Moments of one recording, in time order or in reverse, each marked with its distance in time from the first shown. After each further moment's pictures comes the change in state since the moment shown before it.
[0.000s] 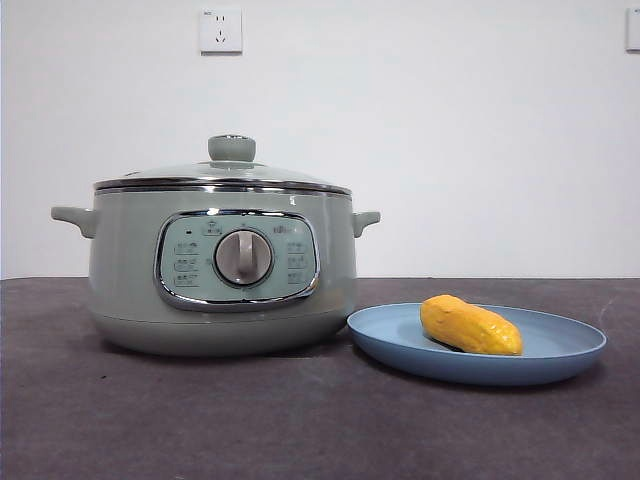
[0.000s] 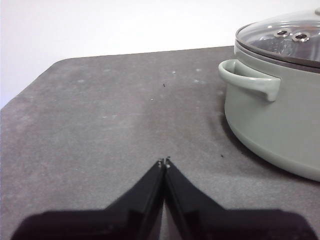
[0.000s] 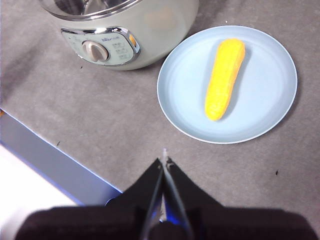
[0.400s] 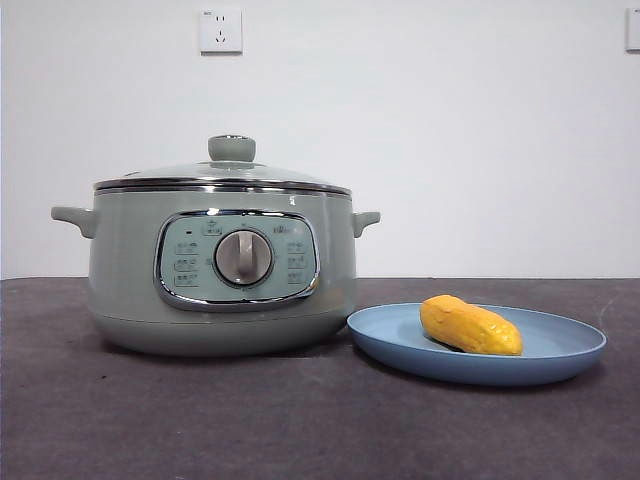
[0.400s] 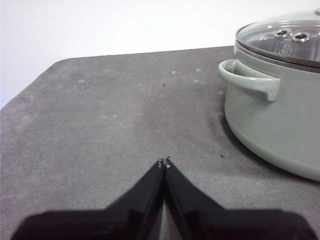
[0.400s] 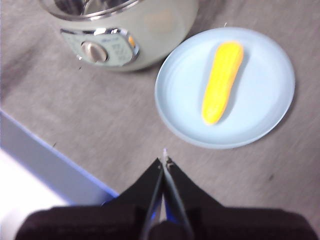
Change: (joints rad) left arm 0.000 0.000 0.000 0.000 0.000 0.000; right arm -0.006 -0.013 0.000 0.016 0.019 -0.023
